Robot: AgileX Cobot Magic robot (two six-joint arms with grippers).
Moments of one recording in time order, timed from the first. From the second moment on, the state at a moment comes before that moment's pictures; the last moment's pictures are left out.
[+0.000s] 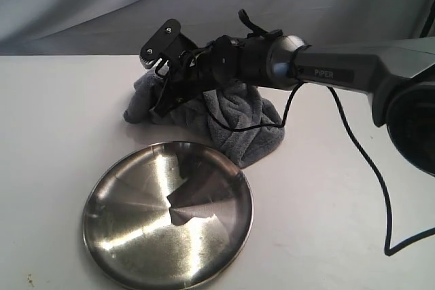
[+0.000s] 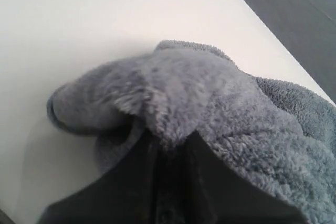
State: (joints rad) left arm 0.07 0.00 0.00 -0.06 0.26 0.19; right arm 0.62 2.31 -1.76 0.36 0.23 -0.77
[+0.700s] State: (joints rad) left arm 0.07 0.00 0.00 -0.06 0.26 0.19; right arm 0.61 2.17 -1.75 0.35 0.43 -0.71
